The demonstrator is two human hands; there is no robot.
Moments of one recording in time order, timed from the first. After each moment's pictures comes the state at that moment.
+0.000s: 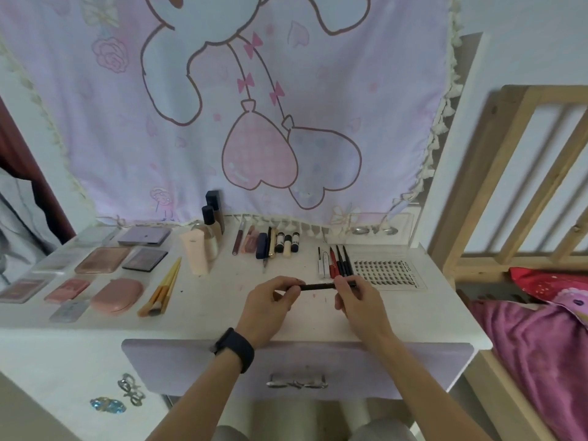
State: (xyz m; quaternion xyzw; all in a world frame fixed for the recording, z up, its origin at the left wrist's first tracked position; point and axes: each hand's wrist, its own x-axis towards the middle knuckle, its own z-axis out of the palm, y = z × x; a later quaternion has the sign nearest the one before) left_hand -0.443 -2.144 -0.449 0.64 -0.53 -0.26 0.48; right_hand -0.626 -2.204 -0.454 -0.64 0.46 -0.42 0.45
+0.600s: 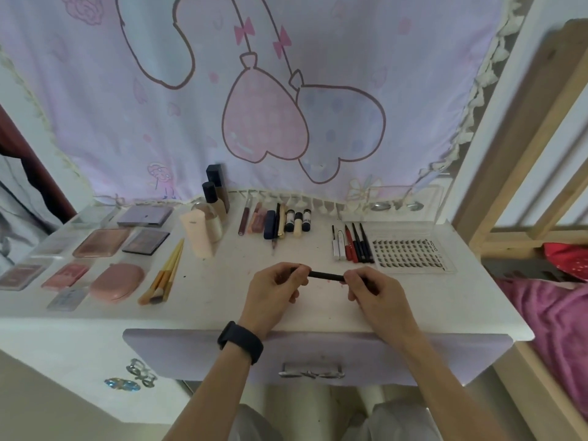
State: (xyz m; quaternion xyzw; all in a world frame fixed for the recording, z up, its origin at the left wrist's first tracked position) left_hand -0.434 -2.156 -0.462 0.61 -0.44 -0.34 0.55; right_hand -0.628 -2.211 -0.474 -0.69 0.42 -0.40 0.43
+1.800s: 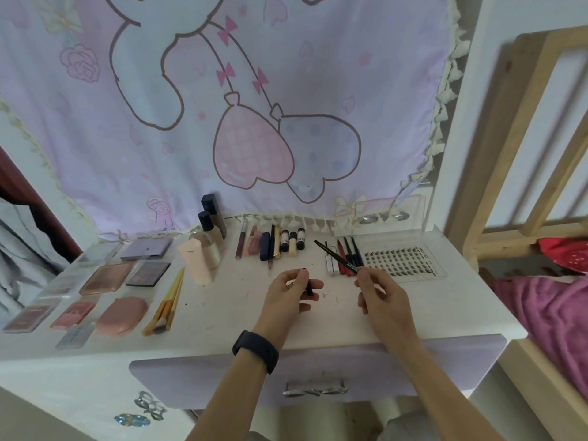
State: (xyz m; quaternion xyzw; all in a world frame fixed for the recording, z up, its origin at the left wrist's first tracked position) left_hand -0.460 -2.170 -0.440 0.59 -0.35 -0.47 0.56; right_hand -0.631 -2.215 -0.479 -0.55 0.42 -0.53 0.48
